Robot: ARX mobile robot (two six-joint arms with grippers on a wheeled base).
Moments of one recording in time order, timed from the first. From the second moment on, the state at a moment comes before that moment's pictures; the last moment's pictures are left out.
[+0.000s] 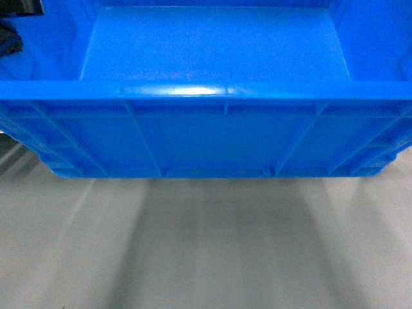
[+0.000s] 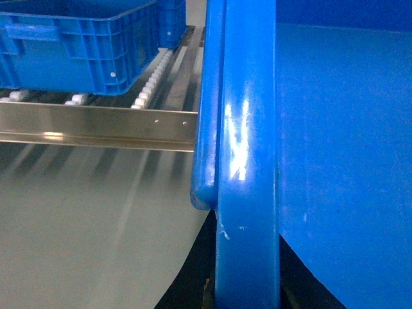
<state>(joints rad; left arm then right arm) -0.21 1.33 0.73 0.40 -0.24 -0.10 0.16 1.37 0.78 0.35 0.12 0.13</state>
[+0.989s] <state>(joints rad) -0.21 1.33 0.73 0.40 -0.24 -0.10 0.16 1.37 0.78 0.35 0.12 0.13</state>
